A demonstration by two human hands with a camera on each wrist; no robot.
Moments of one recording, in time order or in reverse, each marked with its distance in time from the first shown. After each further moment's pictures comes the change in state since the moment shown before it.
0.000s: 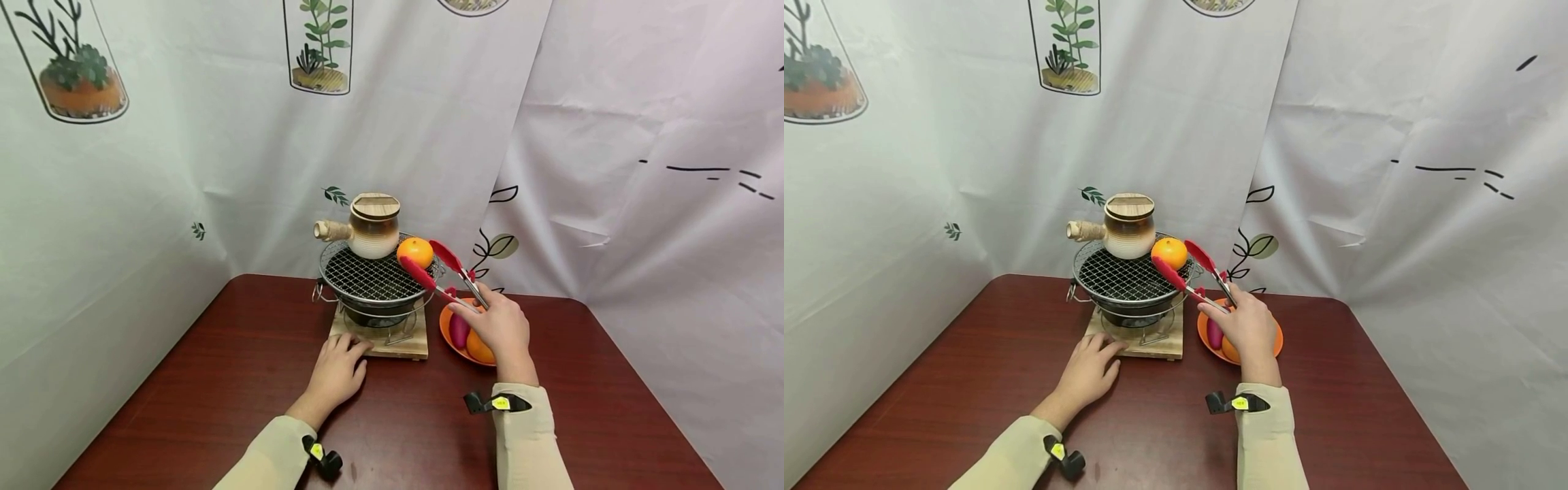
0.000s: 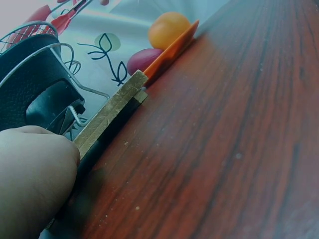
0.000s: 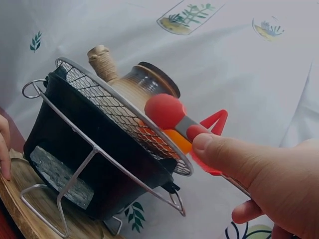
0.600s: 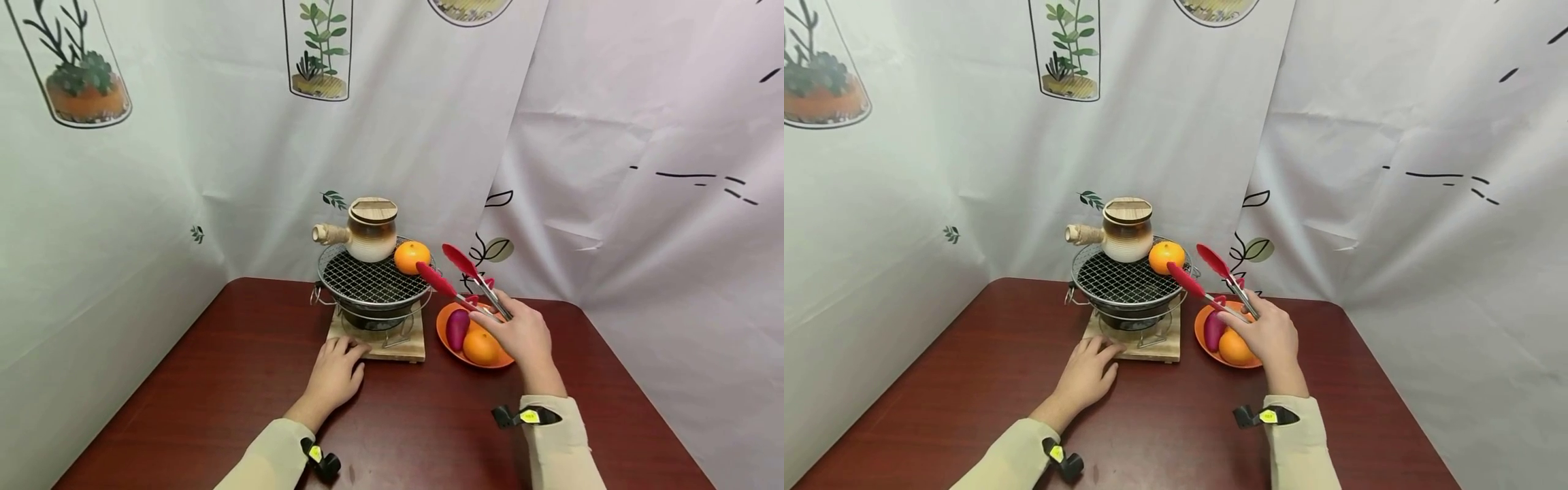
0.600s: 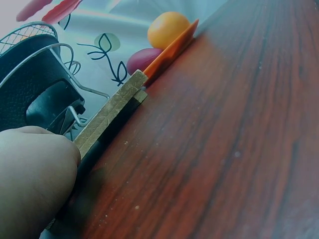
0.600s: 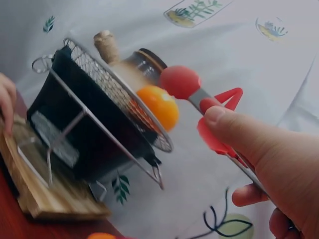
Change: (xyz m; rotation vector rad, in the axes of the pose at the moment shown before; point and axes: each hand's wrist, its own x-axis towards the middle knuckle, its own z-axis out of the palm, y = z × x) left_hand -0.002 0.002 -0.001 -0.008 -0.001 -0.016; right_hand -0.012 0.034 -0.025 0.053 0.026 -0.024
